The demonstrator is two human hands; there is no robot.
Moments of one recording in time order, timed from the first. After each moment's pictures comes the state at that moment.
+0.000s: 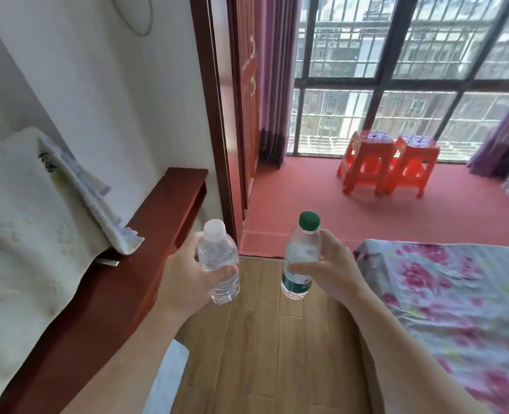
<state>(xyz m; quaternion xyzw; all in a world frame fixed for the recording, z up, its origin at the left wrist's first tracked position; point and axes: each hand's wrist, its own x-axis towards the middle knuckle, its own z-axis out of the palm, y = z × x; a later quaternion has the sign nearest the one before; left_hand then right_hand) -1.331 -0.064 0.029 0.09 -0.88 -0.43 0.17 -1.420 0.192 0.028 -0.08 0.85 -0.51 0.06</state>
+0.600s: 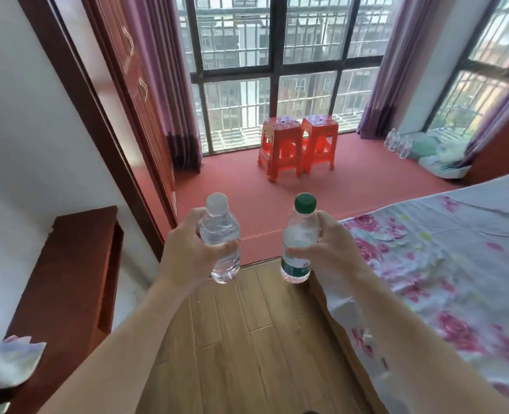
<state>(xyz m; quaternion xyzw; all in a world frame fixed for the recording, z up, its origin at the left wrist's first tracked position) -1.571 -0.053 0.038 -0.06 -0.87 -0.49 0.08 -1.543 0.204 0.035 0.08 0.86 -0.50 -0.05</state>
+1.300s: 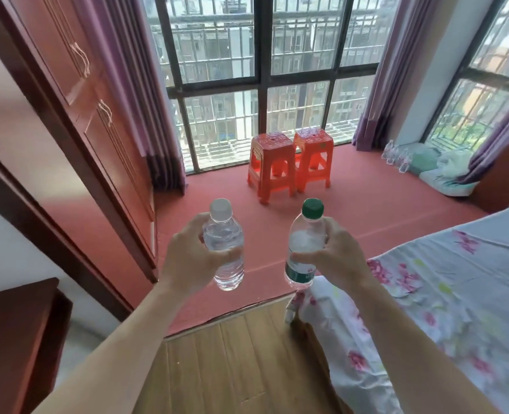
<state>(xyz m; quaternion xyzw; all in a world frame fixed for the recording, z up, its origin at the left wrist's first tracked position) -1.853 0.060 0.044 -0.09 -0.87 -0.48 0.06 -1.807 0.316 0.040 0.13 0.85 -0.50 -0.06</state>
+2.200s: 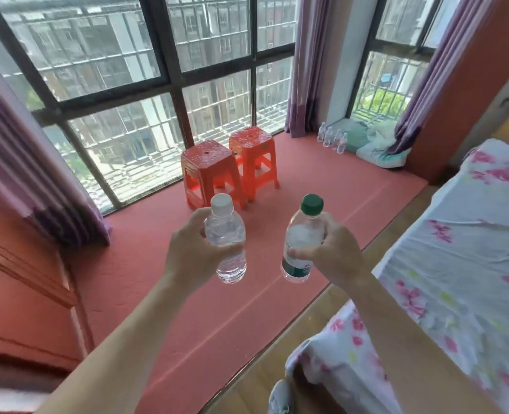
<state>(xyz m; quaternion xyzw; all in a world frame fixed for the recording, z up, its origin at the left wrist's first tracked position) -2.267 0.194 0.014 -0.20 -0.85 -0.47 -0.06 -2.134 0.406 0.011 0.28 0.81 -0.49 -0.14</state>
